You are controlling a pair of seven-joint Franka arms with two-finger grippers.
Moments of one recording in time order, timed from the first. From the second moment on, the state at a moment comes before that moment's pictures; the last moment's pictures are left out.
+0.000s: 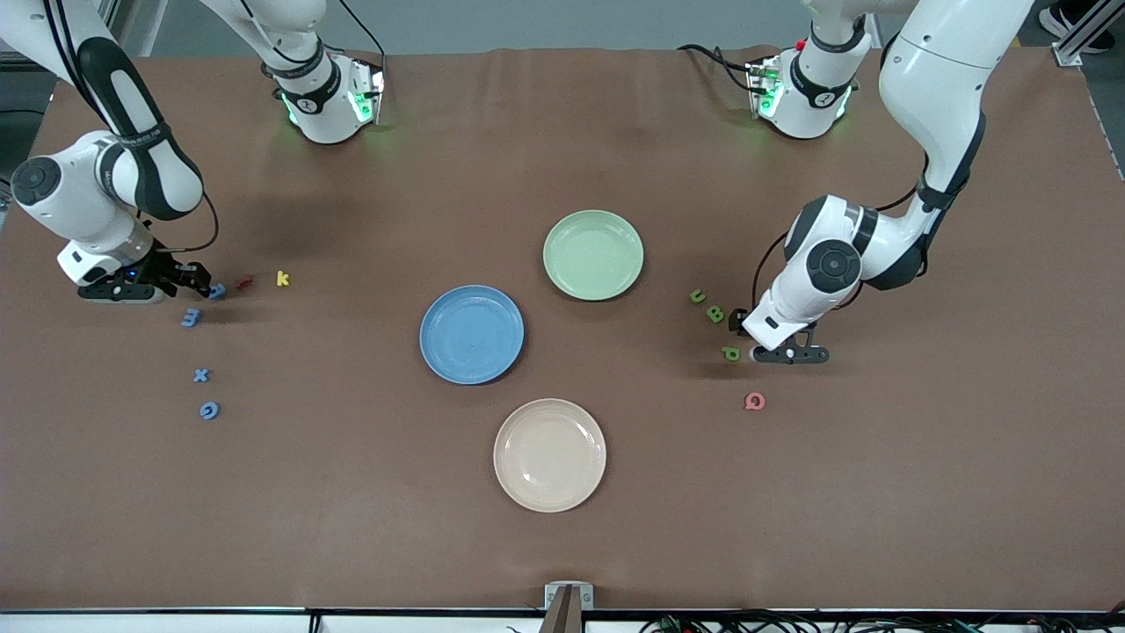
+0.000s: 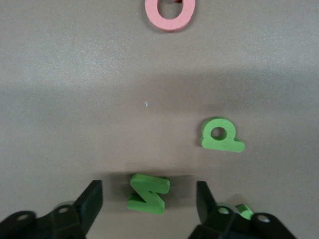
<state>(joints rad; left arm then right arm) -0.05 0.46 -0.25 -2.17 0.21 2.54 -0.41 -0.39 0.22 -0.05 -2.52 -0.03 2.80 -0.41</state>
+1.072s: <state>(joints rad) -0.04 0.47 -0.25 -2.17 0.23 2.56 -0.42 -0.39 0.28 -0.05 -2.53 -0.03 2.81 -0.41</state>
